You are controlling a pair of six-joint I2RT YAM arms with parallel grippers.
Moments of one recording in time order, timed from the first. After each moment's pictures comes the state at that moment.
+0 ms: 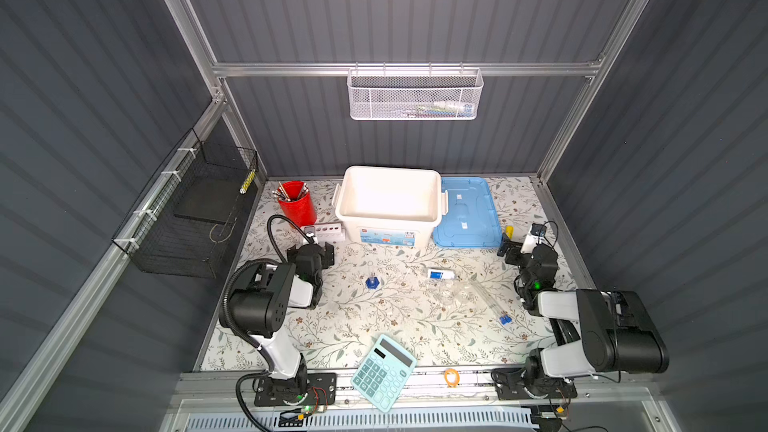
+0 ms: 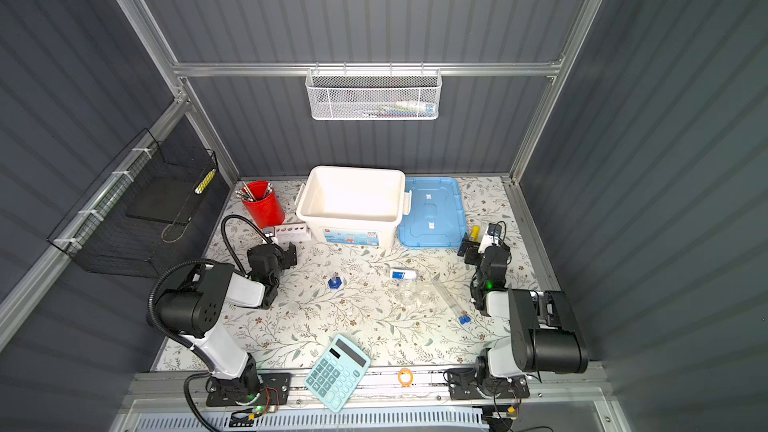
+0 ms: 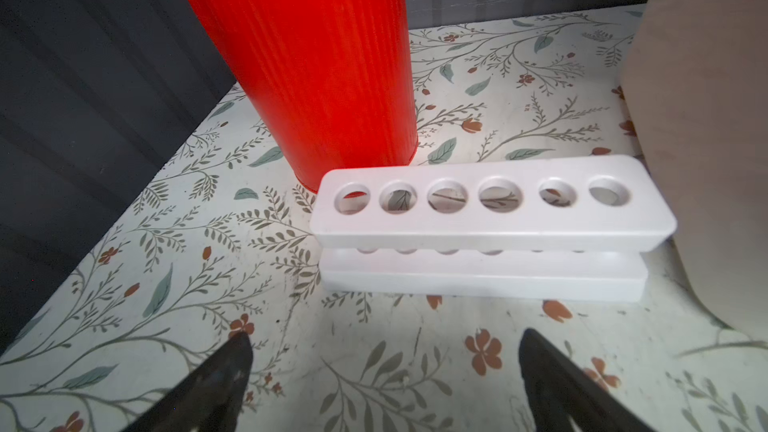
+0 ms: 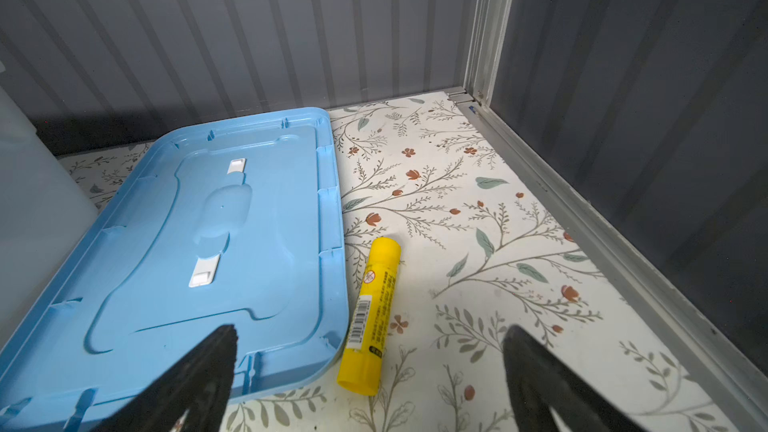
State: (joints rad) left arm -0.14 1.74 0.43 0.89 -0.34 0.04; right arm -0.05 1.45 0.30 0.91 0.08 0.08
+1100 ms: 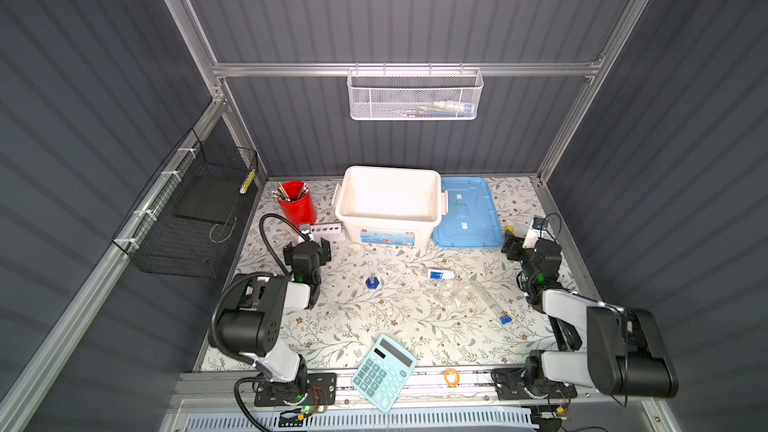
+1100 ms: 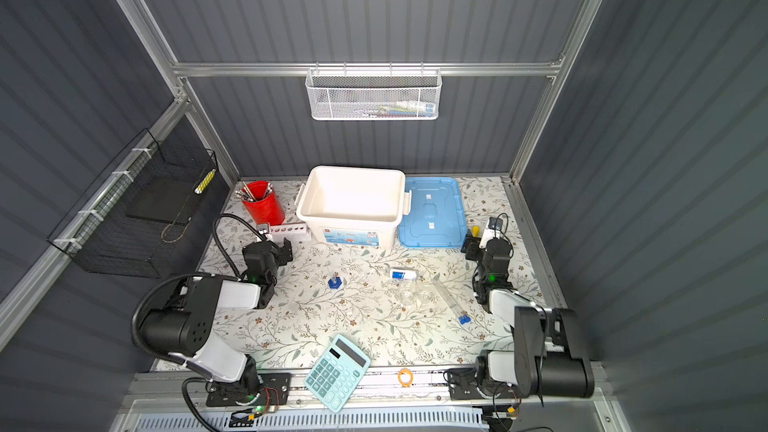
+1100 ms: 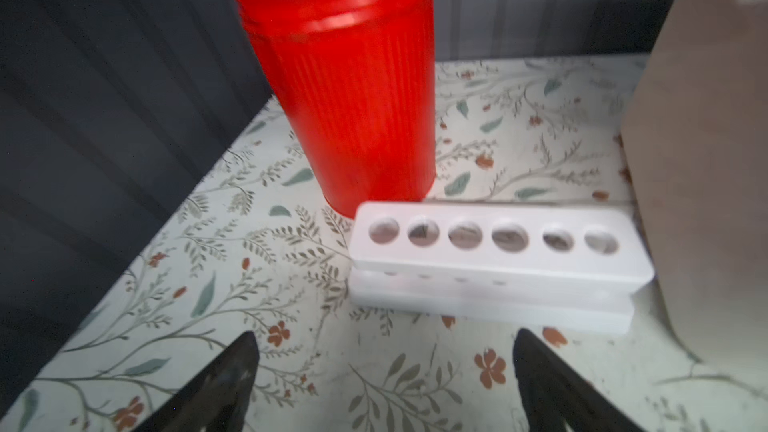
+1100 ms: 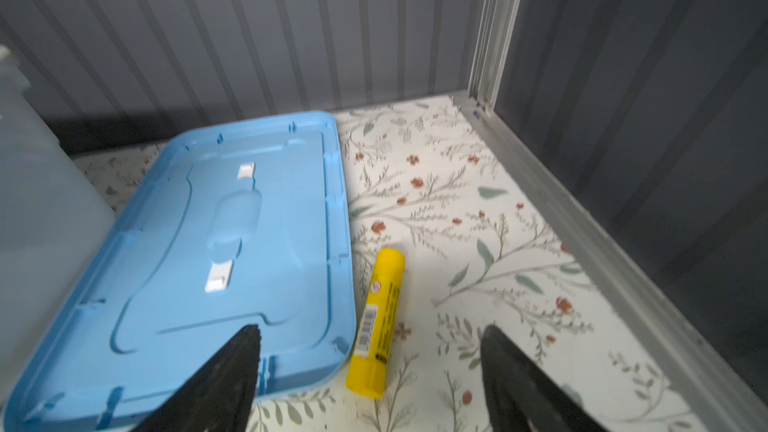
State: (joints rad) left arm -0.14 1.54 0.43 0.78 -0.40 0.00; right arm -0.05 1.27 0.41 0.61 0.07 0.08
